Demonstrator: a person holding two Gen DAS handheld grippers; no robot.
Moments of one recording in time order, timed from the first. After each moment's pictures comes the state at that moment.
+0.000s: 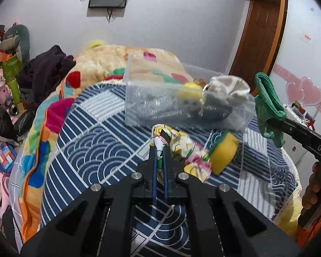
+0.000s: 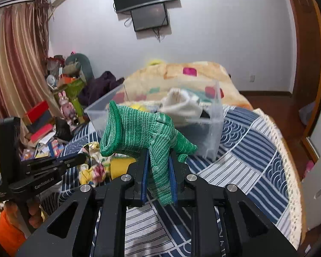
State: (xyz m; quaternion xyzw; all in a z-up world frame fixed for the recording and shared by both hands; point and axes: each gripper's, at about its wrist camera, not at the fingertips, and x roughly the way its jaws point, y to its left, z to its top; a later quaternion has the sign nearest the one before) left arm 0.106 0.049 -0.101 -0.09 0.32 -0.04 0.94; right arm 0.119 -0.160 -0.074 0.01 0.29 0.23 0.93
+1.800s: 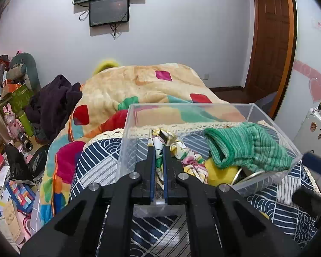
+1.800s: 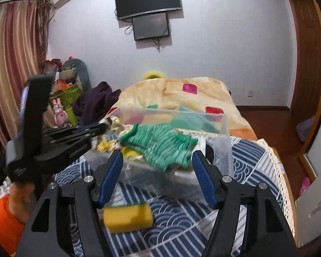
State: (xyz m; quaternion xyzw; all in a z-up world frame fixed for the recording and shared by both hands) left arm 0.222 0.045 -0.070 -0.01 0.31 0.03 0.95; right arm 0.142 -0.133 -0.055 -0.01 0.27 0.23 0.93
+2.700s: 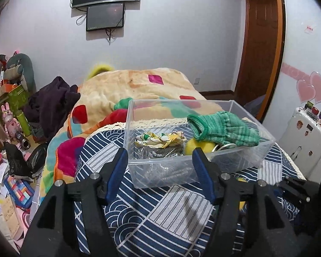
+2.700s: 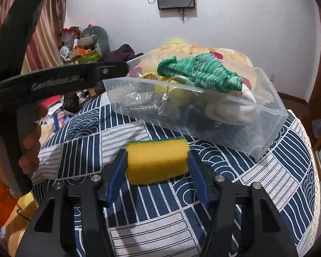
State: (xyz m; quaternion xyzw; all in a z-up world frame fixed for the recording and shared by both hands) left arm 0.160 0.047 -0.056 -0.03 0.28 0.00 0.96; right arm 0.124 -0.101 -0.104 -0.05 0.34 0.29 0.90
